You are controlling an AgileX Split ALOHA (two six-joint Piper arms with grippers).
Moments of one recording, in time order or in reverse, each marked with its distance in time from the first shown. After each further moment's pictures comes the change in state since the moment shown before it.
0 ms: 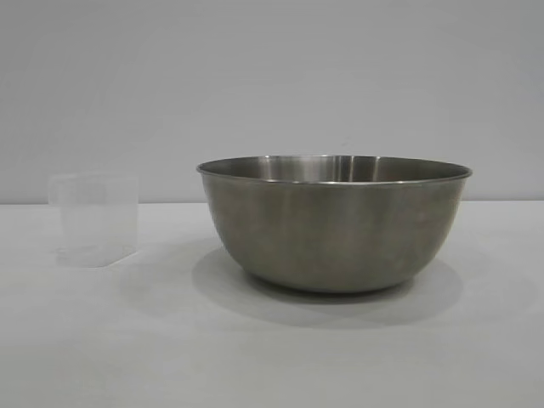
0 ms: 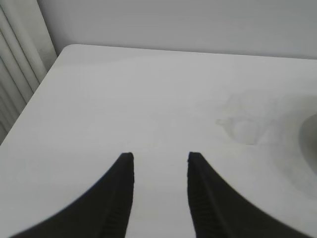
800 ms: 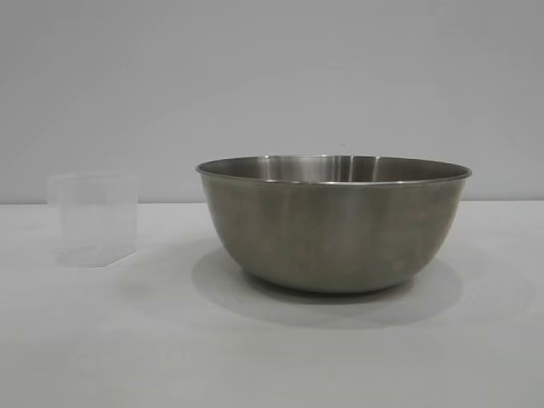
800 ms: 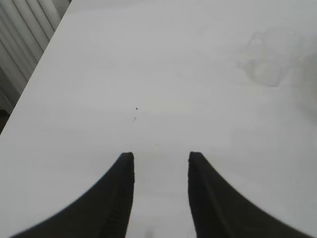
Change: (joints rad) left arm 0.000 -0.019 0.015 0.094 0.053 -0.023; right arm 0.000 0.000 0.000 0.000 0.001 0.000
